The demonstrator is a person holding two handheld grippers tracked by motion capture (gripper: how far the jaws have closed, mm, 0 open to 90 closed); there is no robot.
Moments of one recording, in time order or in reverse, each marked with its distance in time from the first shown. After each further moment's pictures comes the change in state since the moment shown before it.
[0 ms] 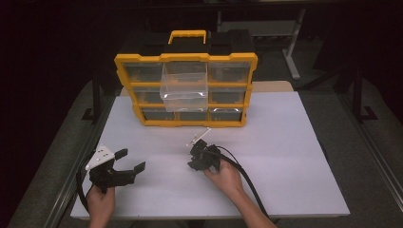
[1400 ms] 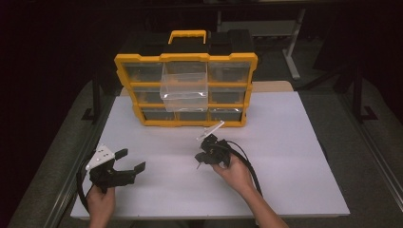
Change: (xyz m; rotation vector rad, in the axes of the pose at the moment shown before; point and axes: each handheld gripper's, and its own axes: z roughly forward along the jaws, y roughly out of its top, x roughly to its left) left arm -0.001 0.000 0.001 0.006 0.000 0.001; right arm -0.016 -0.006 -0.038 -0.060 0.037 0.005
